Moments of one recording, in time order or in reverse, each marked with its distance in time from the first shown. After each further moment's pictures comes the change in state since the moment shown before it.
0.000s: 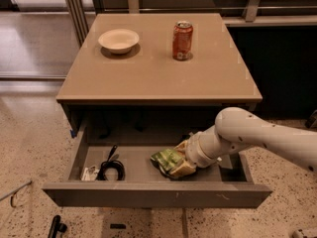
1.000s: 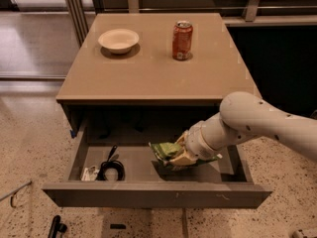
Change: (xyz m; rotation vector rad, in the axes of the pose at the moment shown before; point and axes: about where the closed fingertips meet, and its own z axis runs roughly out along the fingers) arm -0.040 0.008 -0.050 0.018 -0.015 -0.008
